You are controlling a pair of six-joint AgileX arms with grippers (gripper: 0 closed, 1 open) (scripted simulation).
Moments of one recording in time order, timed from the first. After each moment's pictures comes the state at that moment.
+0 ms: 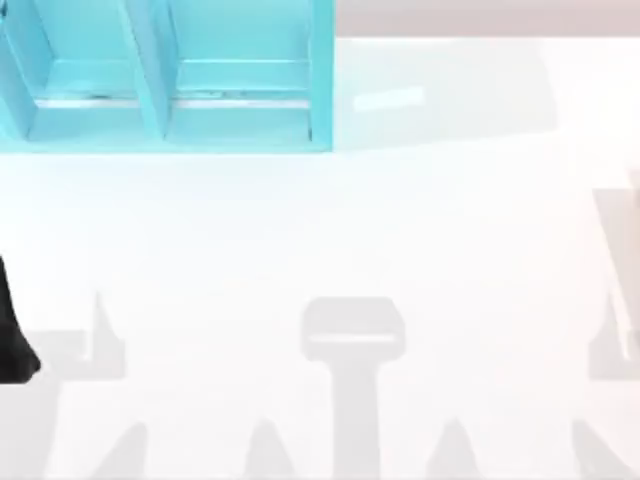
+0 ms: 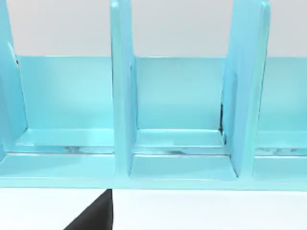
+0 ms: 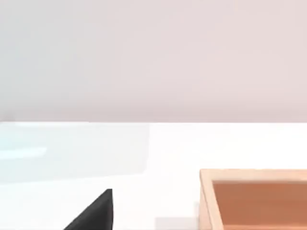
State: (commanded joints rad) left arm 0.00 0.00 0.00 0.00 0.00 0.00; right arm 0.00 0.00 0.00 0.00 0.00 0.00
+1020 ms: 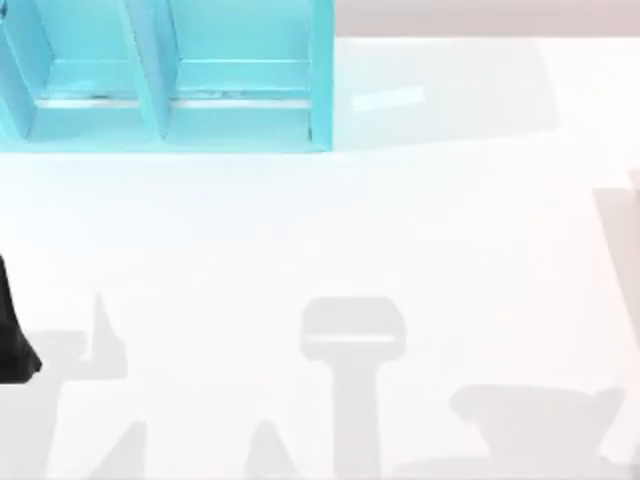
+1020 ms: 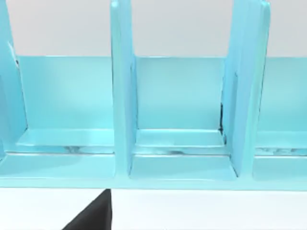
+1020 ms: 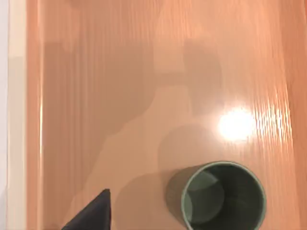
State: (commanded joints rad) left arm 0.00 0.00 0.00 0.00 0.00 0.00; right arm -0.39 1.11 0.95 -0.83 -0.01 -0.38
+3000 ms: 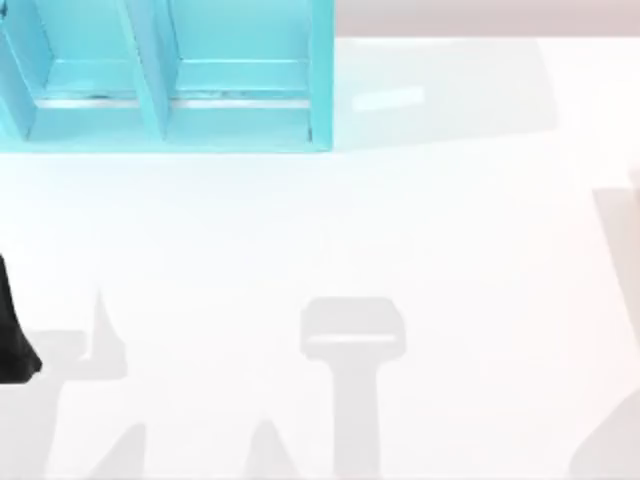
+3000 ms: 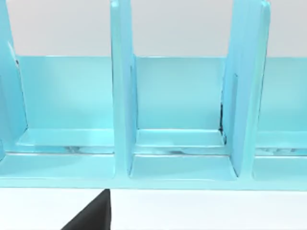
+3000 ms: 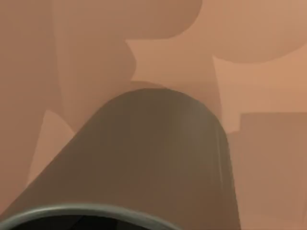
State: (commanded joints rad) left arm 0.00 0.00 0.00 0.00 0.00 0.00; right arm -0.59 1.81 1.12 -0.89 0.00 -0.58
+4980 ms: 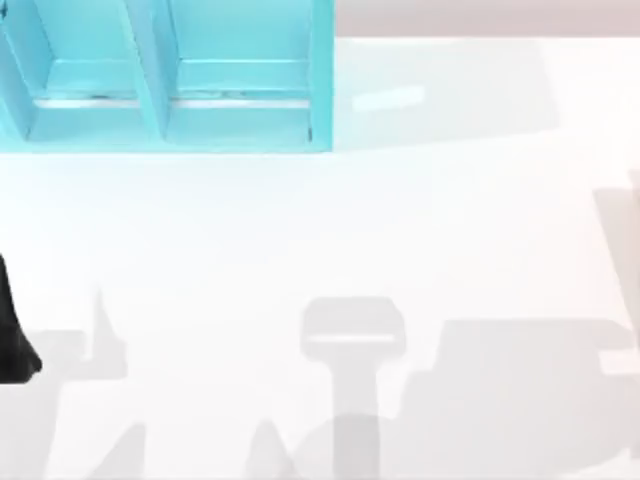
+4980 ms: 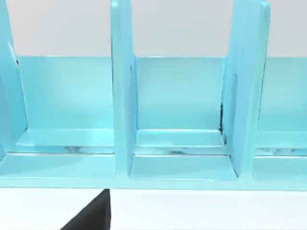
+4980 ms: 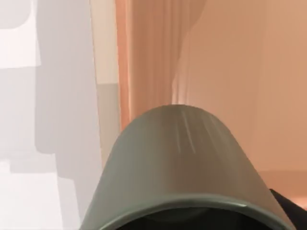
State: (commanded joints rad) left arm 0.00 0.00 0.00 0.00 0.00 0.00; right arm -0.28 1.56 1.26 -1.27 0.00 -0.27
